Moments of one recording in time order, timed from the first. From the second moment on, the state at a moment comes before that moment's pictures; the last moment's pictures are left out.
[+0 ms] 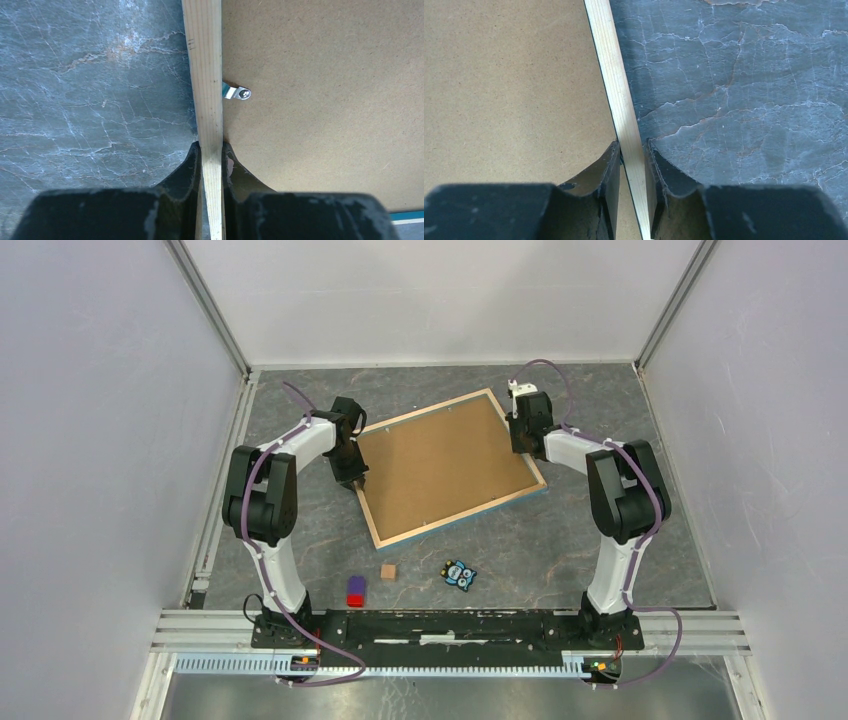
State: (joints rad) left arm -0.23 1.92 1.33 -0.81 -0.01 -0.56; right arm 0.28 1.94 1.20 -0.05 0.17 0.02
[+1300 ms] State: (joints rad) left arm -0.92 1.36 1.07 -0.51 -0.19 -0.36; right arm 0.23 1.56 0.79 -0.25 0.18 0.77
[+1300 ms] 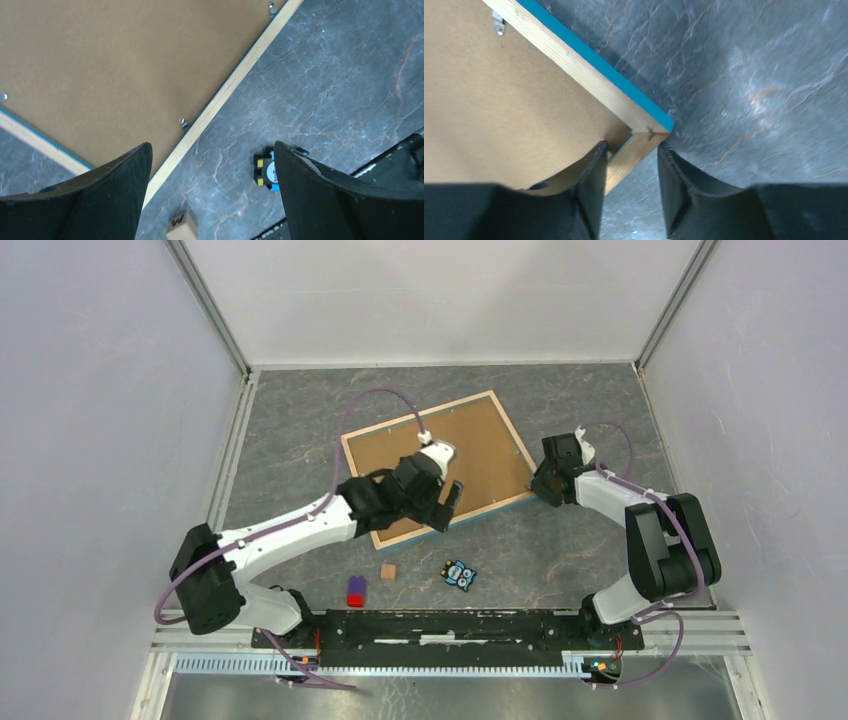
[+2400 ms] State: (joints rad) left arm -1.20 1.93 1.35 -0.40 -0.58 -0.01; right arm 0.21 1.51 0.88 -0.50 0.06 1.16
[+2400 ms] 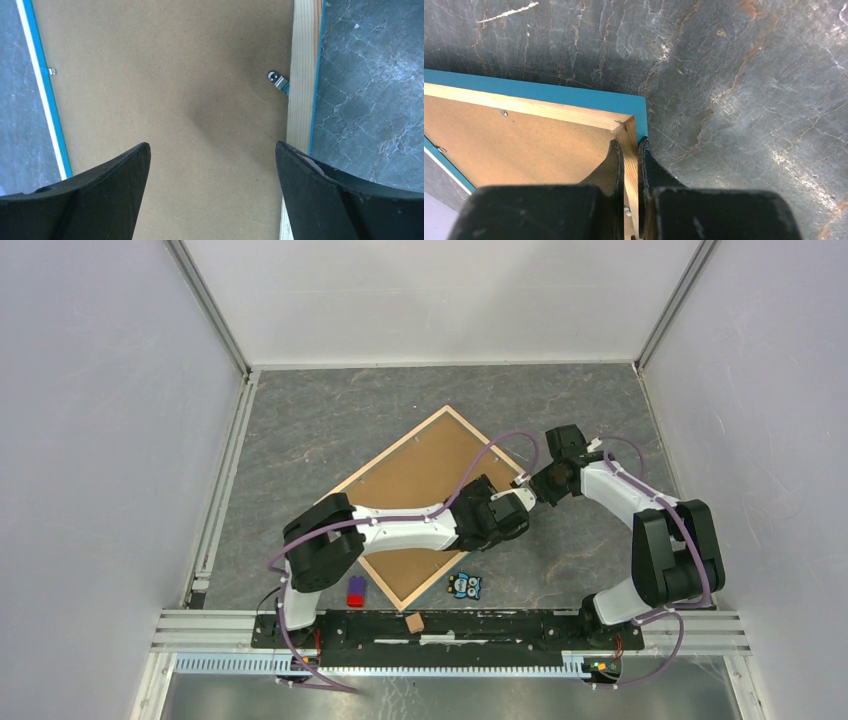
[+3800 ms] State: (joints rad) left arm -1.11 2.03 1.41 -0.36 -0.74 0.05; right arm 0.19 1.51 0.93 -0.44 -0.07 1.39
